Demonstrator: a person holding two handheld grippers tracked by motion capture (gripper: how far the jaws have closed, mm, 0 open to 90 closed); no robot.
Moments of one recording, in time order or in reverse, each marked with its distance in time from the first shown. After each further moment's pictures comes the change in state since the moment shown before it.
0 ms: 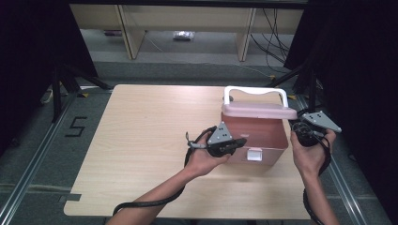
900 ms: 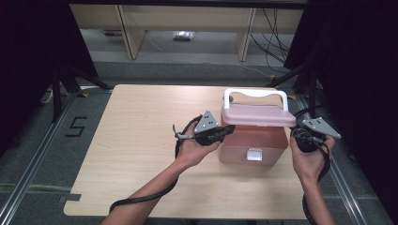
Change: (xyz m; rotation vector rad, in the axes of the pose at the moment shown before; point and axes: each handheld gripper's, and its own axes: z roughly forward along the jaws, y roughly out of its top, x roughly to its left) left arm 0.023 0.010 -0.019 -0.057 0.075 -0.043; right arm 0.002 -0.016 -0.005 0.011 0.003 0.024
